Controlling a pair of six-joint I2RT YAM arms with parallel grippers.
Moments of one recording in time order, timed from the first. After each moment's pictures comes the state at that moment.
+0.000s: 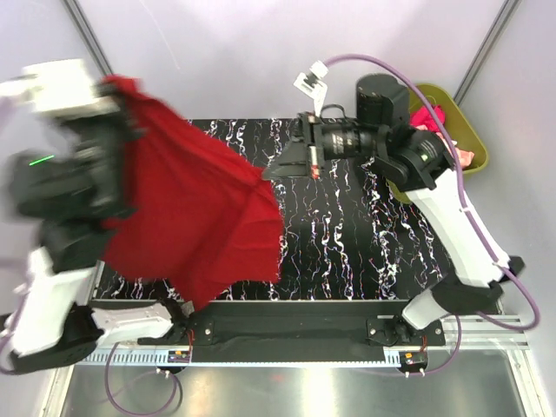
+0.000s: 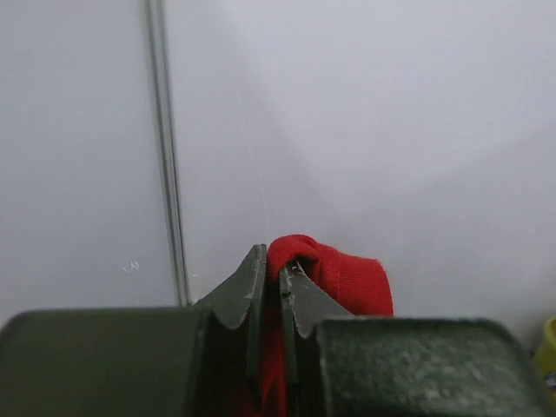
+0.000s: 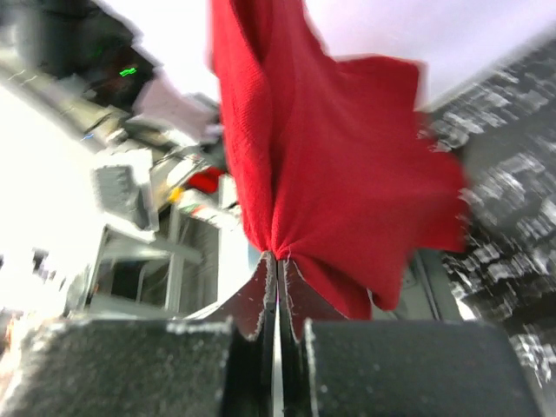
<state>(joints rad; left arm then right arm) -0.91 1.04 1.89 -0.20 -0.97 0.46 0.75 1.59 2.20 -0.76 -0.85 0.62</state>
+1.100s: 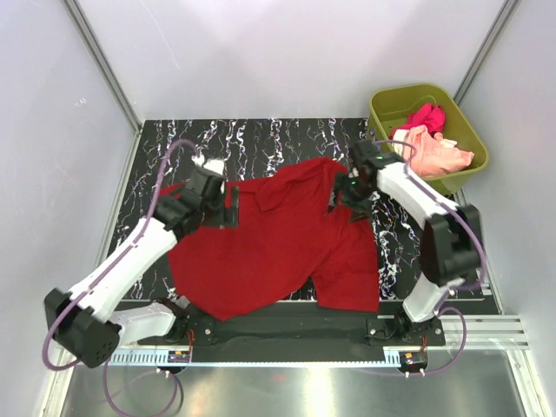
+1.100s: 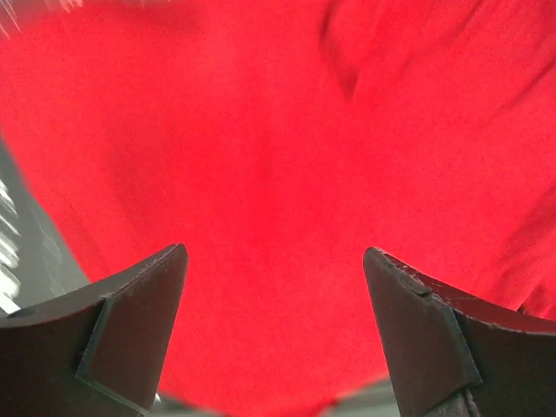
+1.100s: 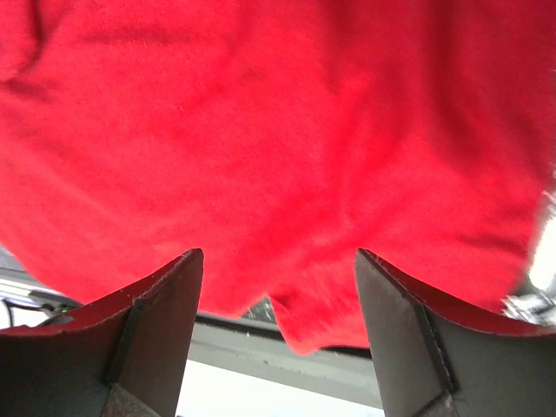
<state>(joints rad) -0.55 1.14 1.12 -0.83 -0.25 -0.36 0.30 1.67 1.33 -0.90 -0.21 0.56</state>
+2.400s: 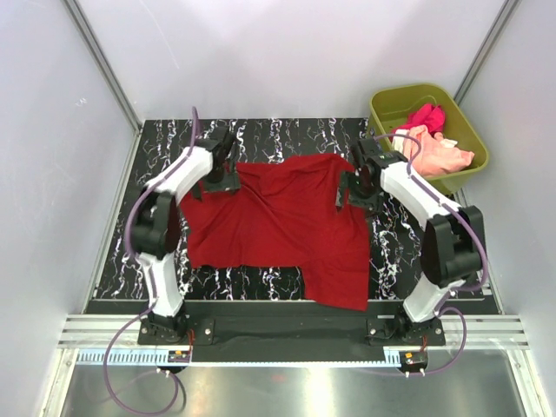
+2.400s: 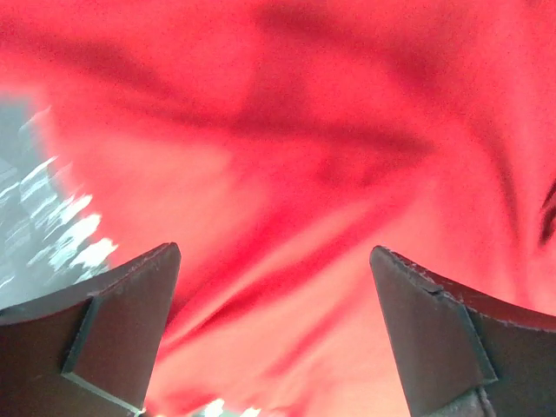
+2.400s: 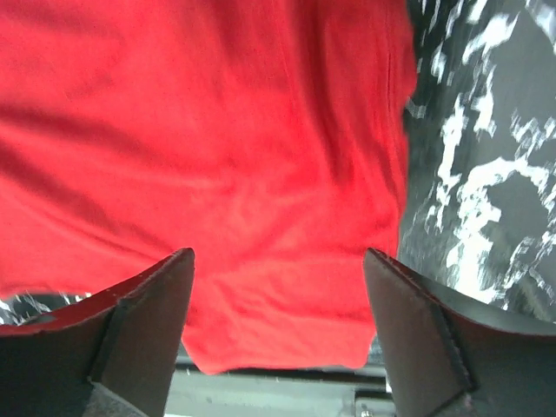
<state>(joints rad) -0.27 2.01 1.64 -0.95 -0.26 -0.55 0.31 1.72 1.36 -0.90 -0.01 0.47</state>
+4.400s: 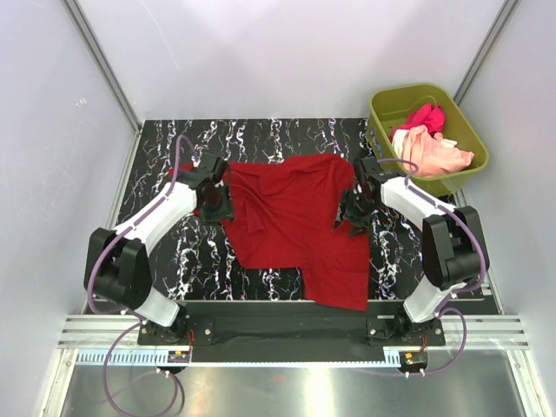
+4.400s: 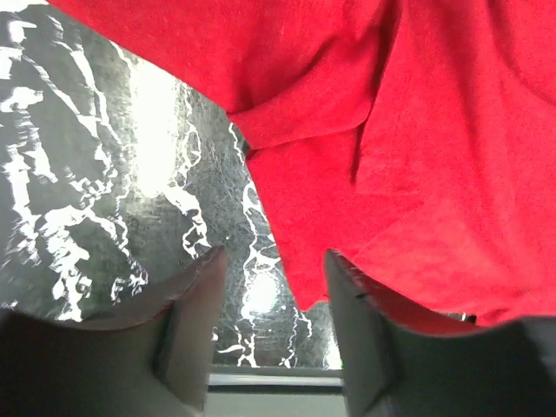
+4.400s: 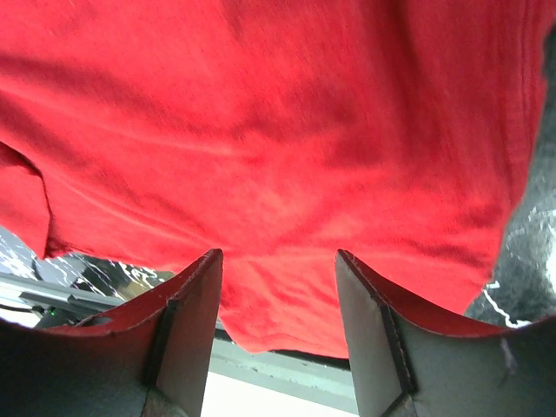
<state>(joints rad) -0.39 1.54 1.20 -0.88 -0.09 -0.58 0.29 1.70 1.14 -0.75 -0.26 0.57</state>
